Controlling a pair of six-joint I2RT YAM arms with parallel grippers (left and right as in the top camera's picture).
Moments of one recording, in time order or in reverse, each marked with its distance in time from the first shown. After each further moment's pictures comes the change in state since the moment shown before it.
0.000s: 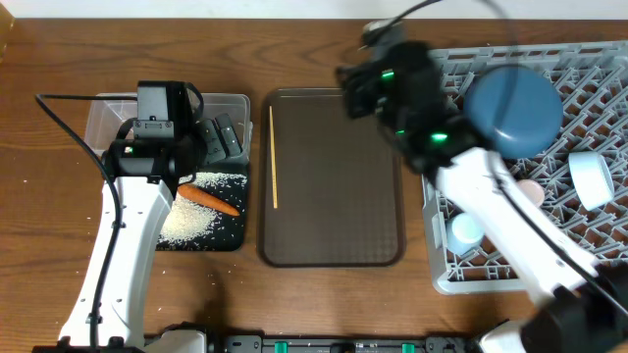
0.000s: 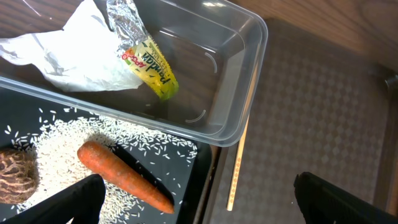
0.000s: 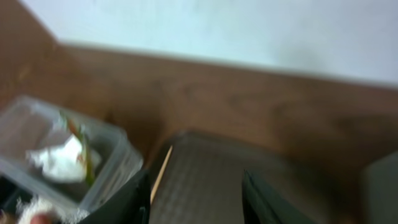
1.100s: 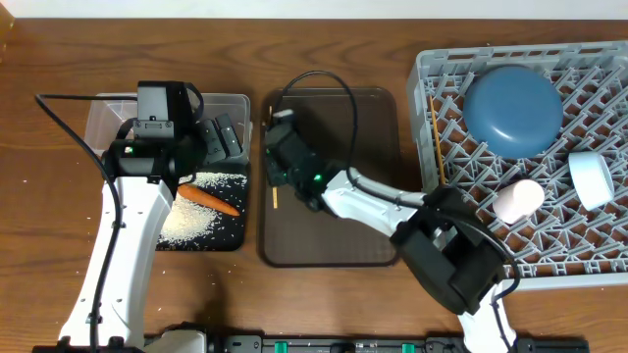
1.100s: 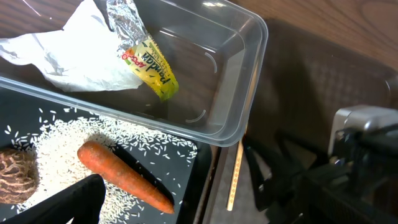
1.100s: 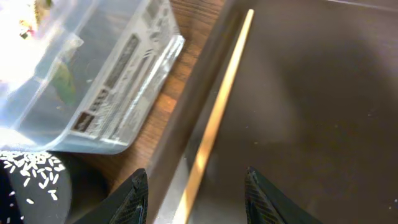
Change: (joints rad) left arm 0.000 0.000 0.000 0.000 0.000 0.000; right arm 0.313 0.467 -0.005 0.190 0.181 0.156
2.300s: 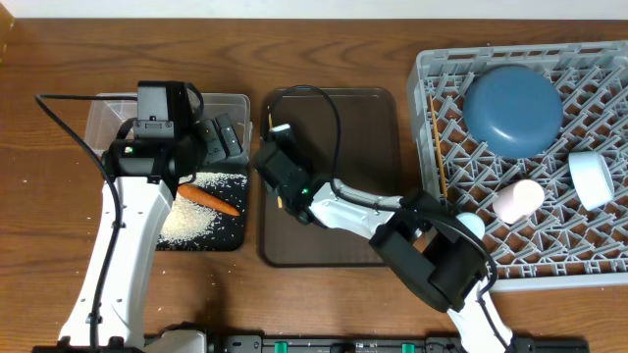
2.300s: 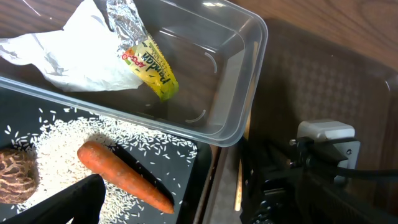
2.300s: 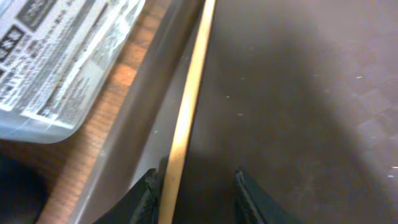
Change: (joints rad) left arm 0.000 0.000 0.000 0.000 0.000 0.000; right arm 0.044 0.073 -0.001 -0.001 0.180 0.023
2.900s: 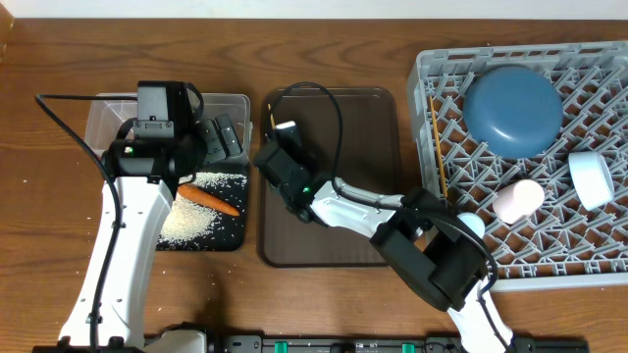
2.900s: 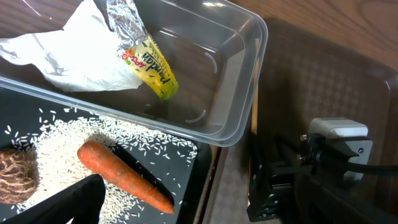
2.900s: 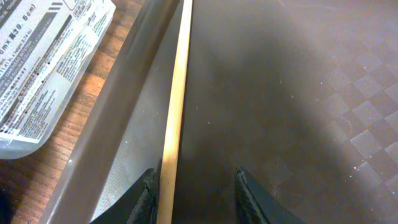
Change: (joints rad) left arm 0.000 0.000 0.000 0.000 0.000 0.000; right arm -0.009 0.000 0.000 -0.011 0.047 -0.001
